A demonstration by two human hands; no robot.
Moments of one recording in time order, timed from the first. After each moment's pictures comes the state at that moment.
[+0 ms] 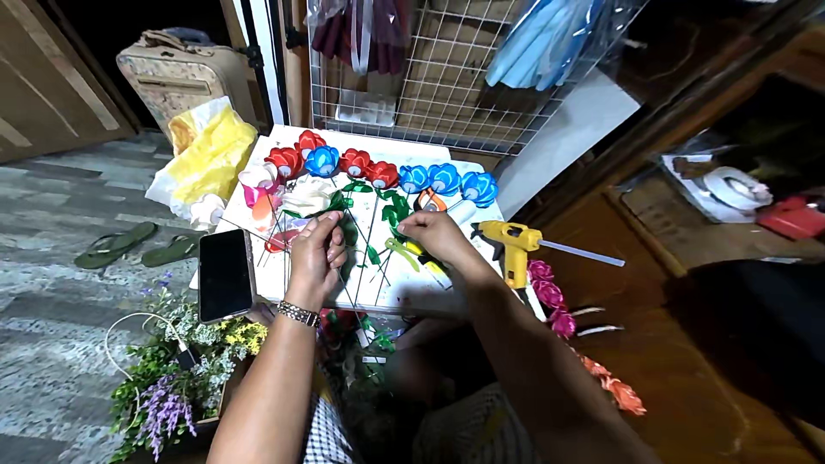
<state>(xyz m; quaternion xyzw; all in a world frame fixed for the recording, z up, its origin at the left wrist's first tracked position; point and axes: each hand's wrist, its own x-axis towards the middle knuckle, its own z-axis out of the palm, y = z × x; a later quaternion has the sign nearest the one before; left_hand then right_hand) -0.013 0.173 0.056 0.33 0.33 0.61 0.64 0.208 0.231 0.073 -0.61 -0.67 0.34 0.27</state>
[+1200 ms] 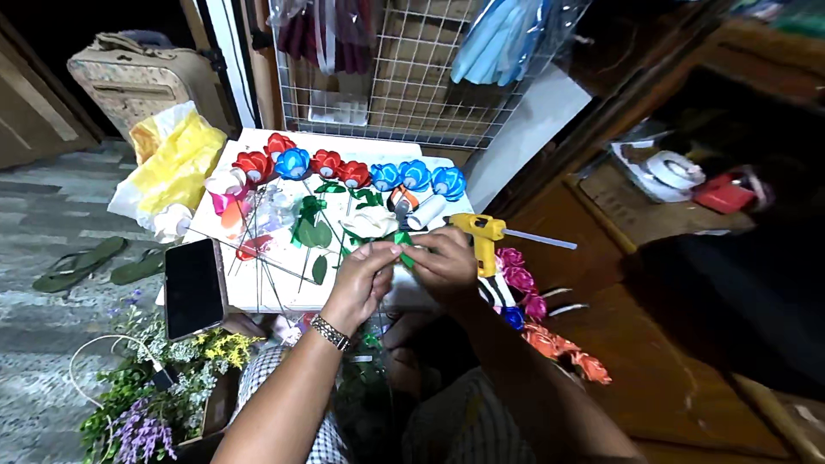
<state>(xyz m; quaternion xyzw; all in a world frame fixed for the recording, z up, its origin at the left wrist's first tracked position) 0.070 0.156 0.053 0.33 0.26 0.48 0.77 0.244 0.164 0.040 -0.32 -0.79 -0.13 0.51</state>
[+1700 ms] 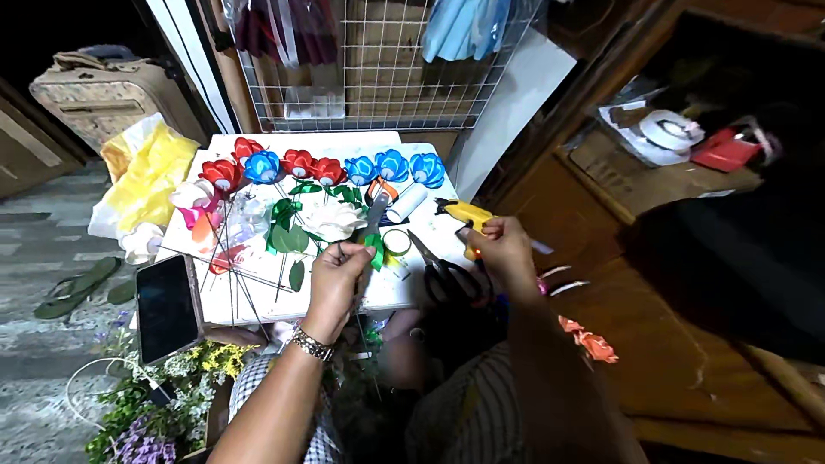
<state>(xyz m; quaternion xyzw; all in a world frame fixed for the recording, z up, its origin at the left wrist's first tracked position) 0.082 0.153 0.048 0.45 0.41 0.53 0.59 0.359 0.150 0.039 -0.78 -0.46 0.18 0.38</state>
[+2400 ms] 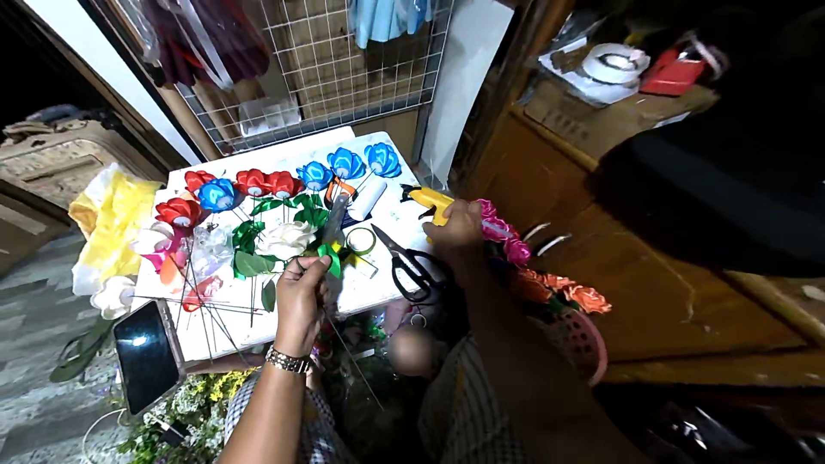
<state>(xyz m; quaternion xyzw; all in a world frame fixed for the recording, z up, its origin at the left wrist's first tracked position) 0.094 0.160 0.041 0.42 0.43 0.53 0.60 0.356 0.166 0.027 -0.85 -0.41 0.14 0.31</state>
